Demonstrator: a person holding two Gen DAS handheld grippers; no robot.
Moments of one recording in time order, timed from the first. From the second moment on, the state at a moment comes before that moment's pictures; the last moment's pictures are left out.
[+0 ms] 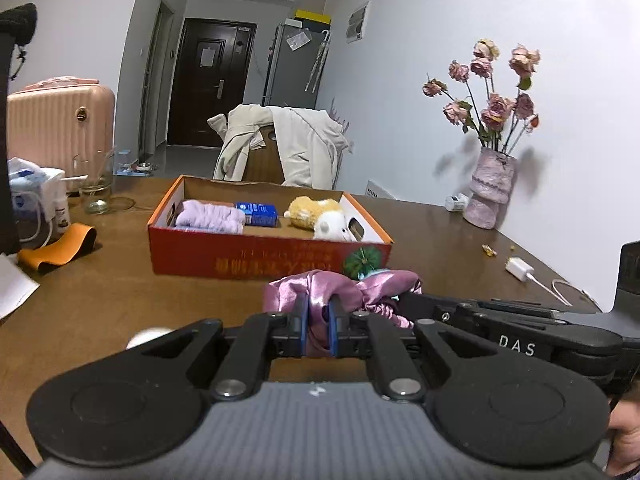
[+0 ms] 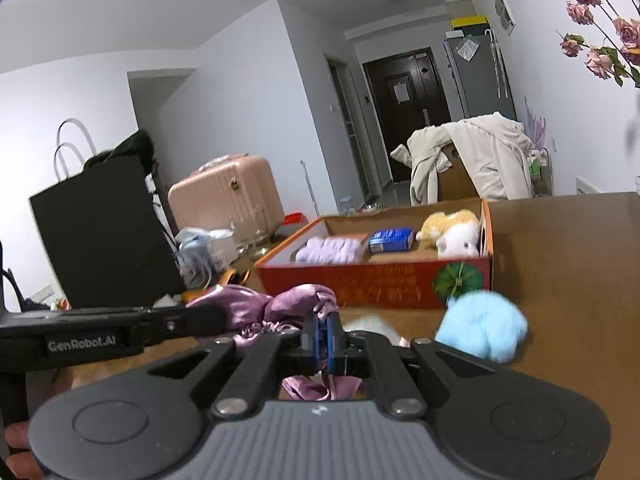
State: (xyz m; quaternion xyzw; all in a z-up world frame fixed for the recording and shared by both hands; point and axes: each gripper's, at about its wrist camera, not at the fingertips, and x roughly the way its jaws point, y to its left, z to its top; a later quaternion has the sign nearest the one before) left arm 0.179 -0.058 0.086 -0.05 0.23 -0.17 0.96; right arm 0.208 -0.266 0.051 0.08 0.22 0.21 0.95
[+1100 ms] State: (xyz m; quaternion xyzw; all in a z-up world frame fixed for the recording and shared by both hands) left arm 0.213 -0.029 0.097 -0.07 0.22 -0.23 0.94; right arm 0.227 -0.246 0.076 0.07 0.22 0.17 0.96
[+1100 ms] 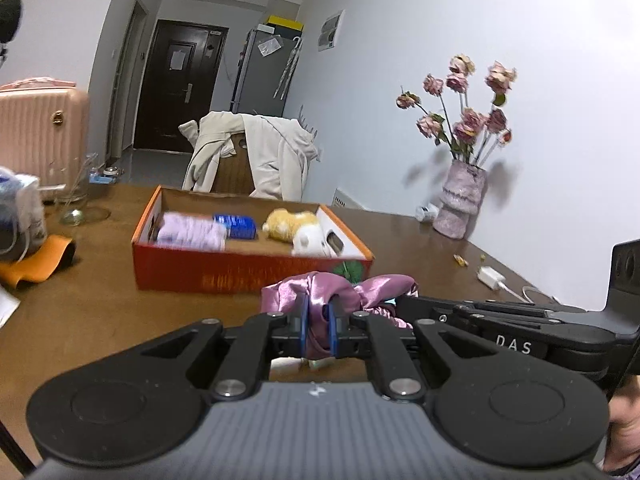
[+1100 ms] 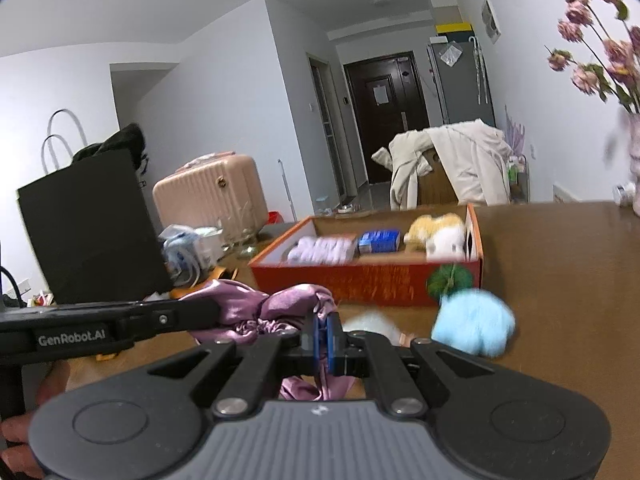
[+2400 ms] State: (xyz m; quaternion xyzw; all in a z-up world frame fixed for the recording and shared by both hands) left arm 0.523 -0.064 0.090 0.03 0.35 -0.18 0.92; right arm 0.557 -0.260 0.047 0.08 0.38 0.09 0.92
